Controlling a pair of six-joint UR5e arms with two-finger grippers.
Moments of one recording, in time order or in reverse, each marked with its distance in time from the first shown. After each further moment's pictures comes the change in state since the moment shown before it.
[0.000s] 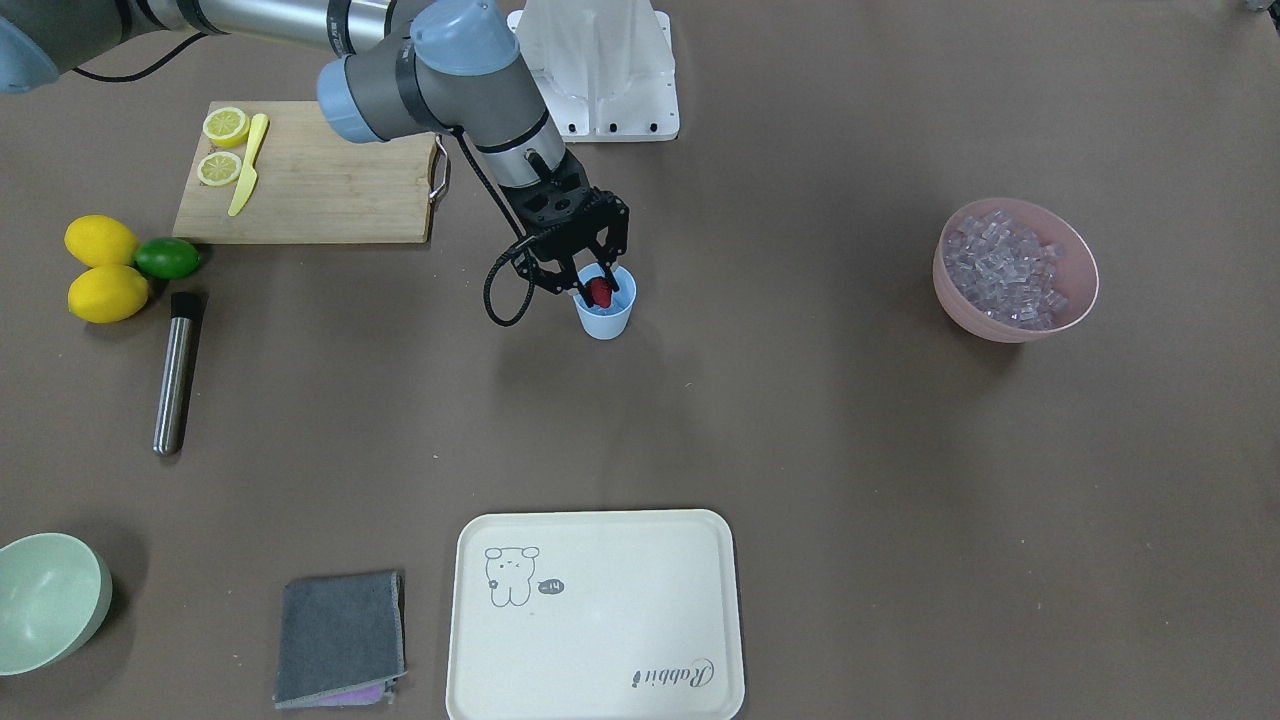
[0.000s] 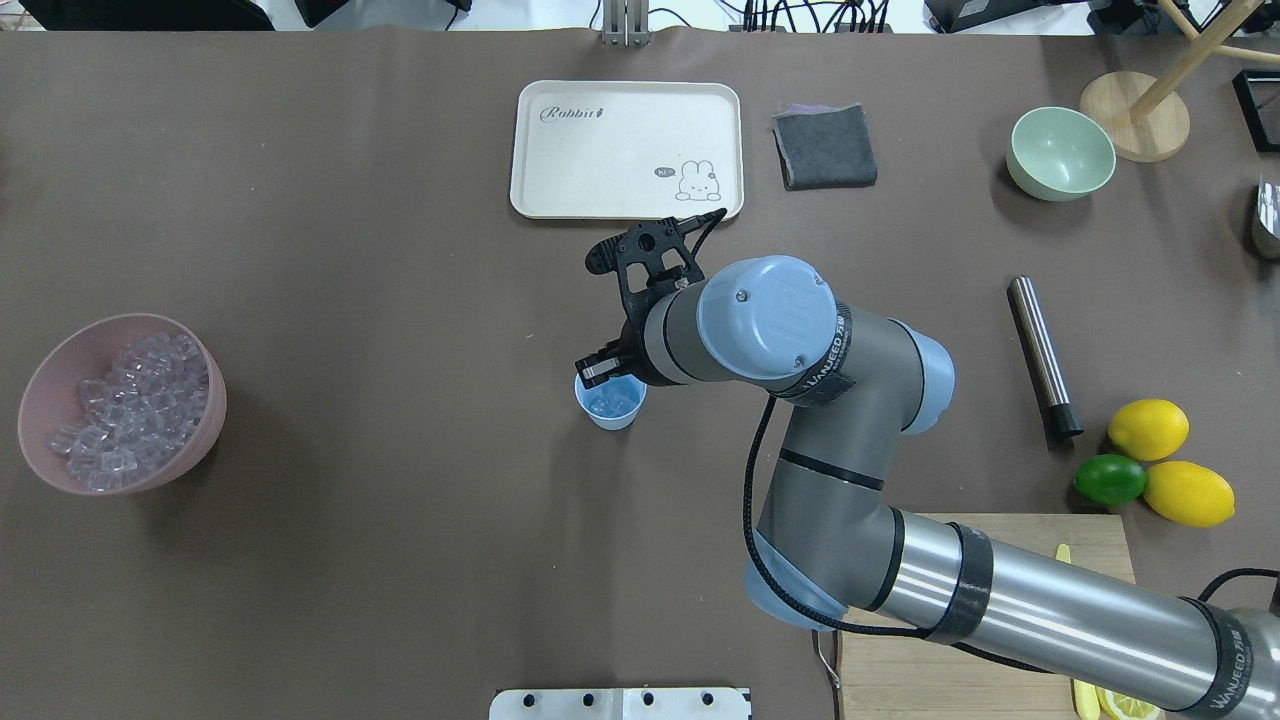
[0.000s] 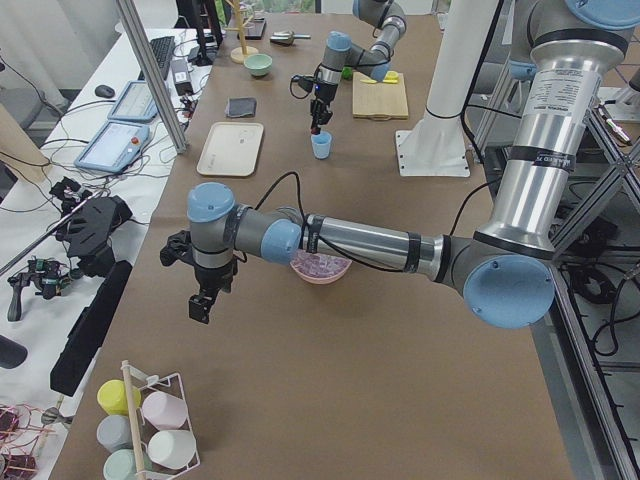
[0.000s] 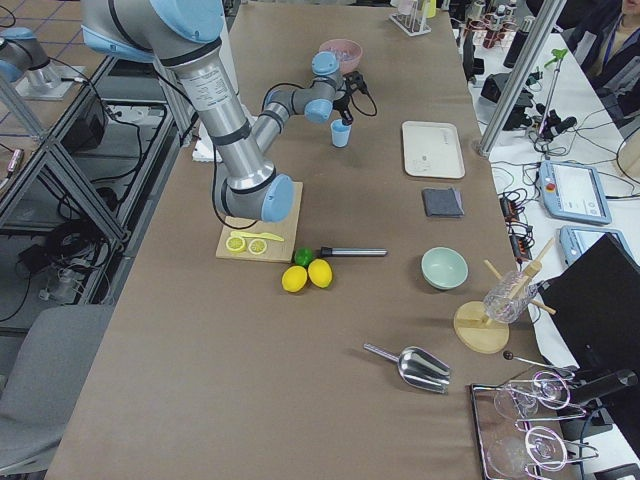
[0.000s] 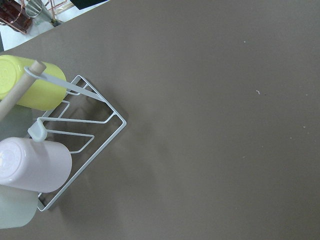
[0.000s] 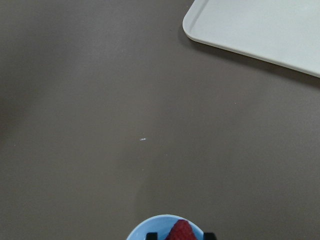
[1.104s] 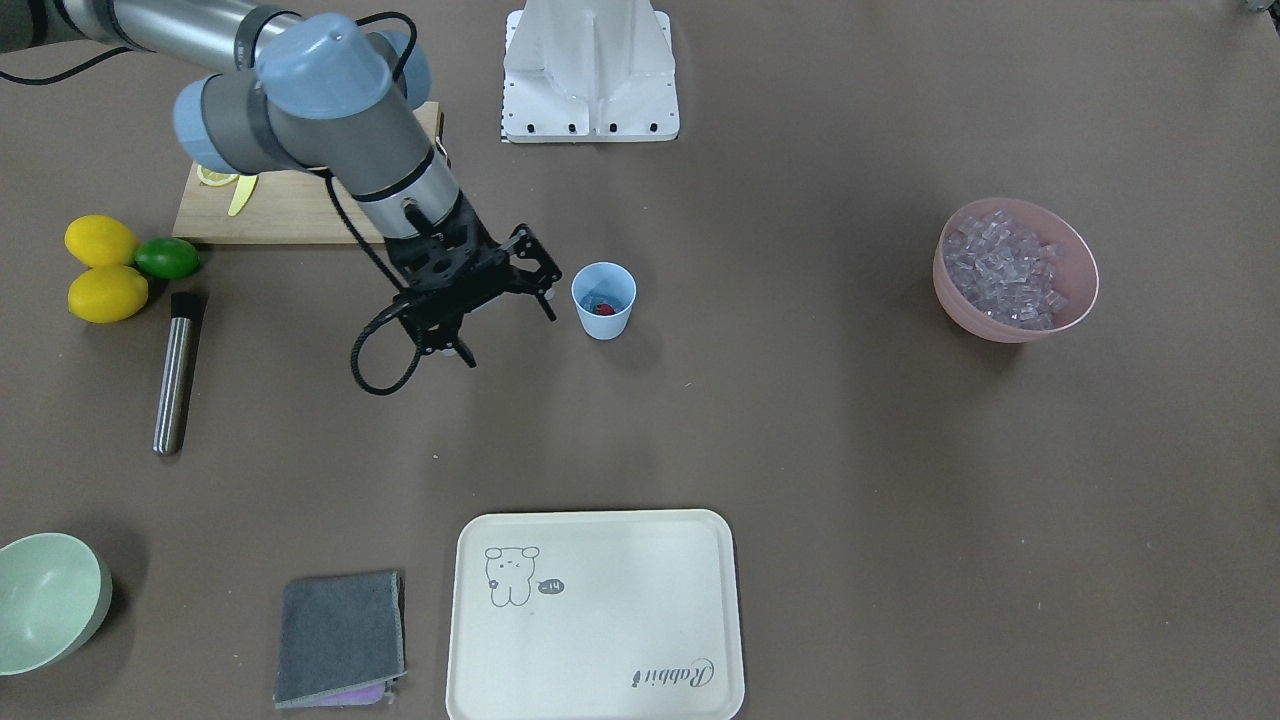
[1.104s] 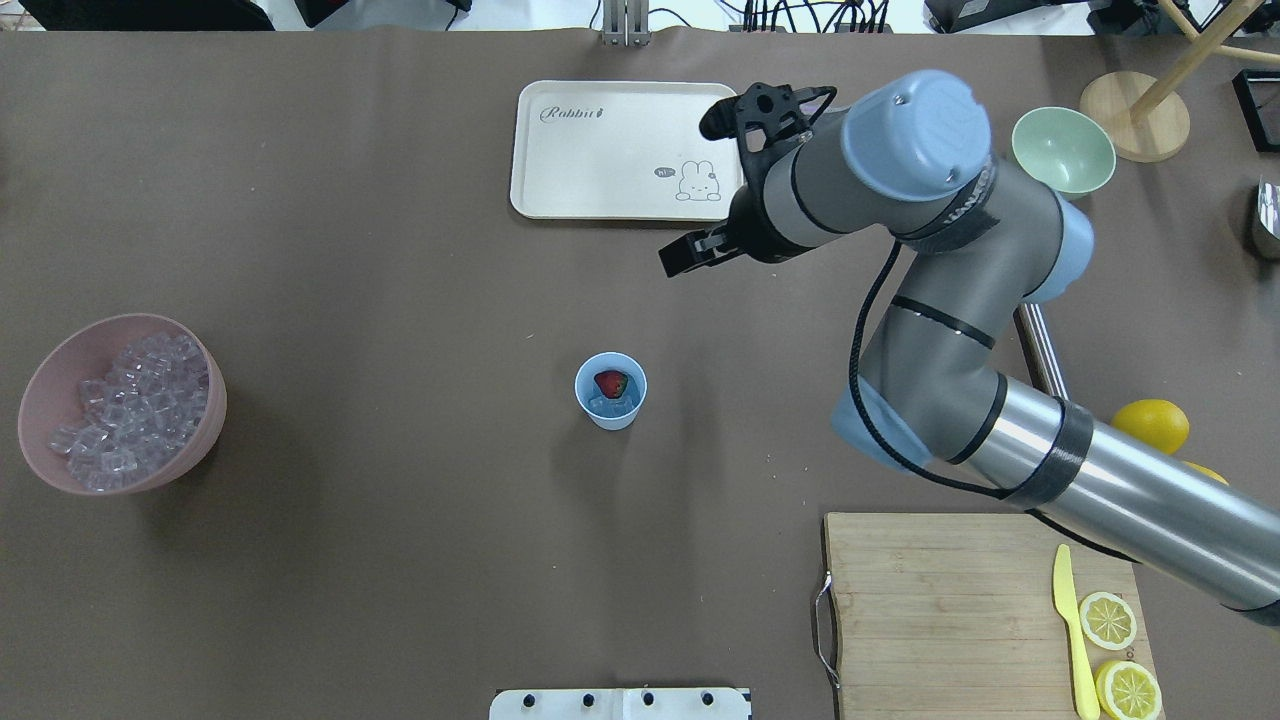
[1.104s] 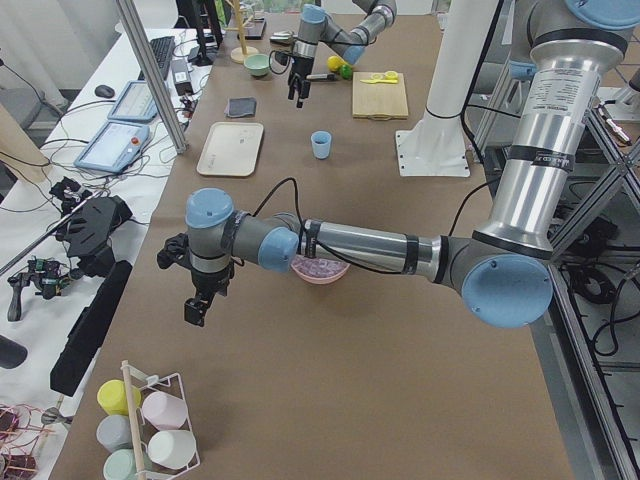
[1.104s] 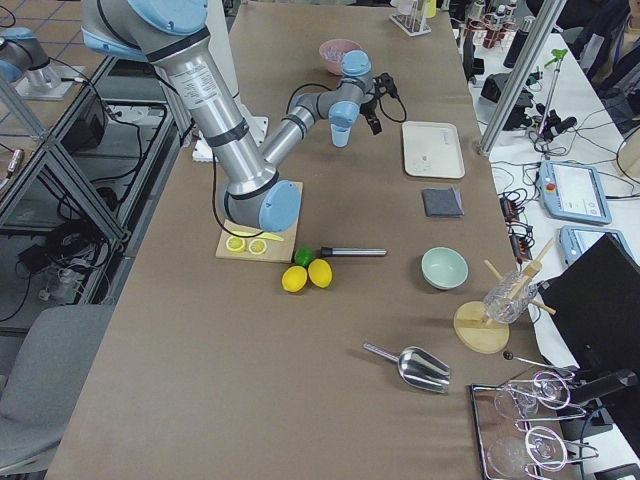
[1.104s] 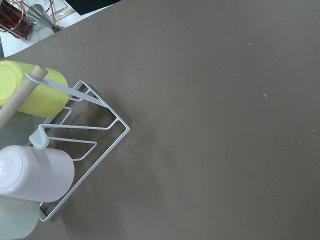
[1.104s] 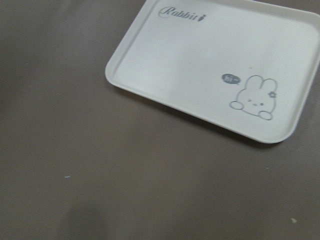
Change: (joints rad) left arm 0.000 -0.011 0.038 -0.059 0.000 0.000; right arm 0.265 -0.067 0.012 -0.015 0.250 -0.071
